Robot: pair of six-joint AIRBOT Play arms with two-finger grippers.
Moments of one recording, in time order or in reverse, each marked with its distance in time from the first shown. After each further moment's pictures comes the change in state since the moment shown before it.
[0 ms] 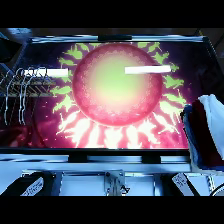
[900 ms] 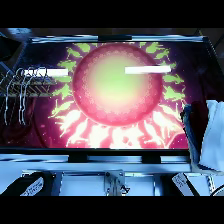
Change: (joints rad) left arm 0.000 -0.010 0.000 0.000 0.026 0.009; right arm 0.021 0.004 0.077 -0.080 -0.048 -0.012
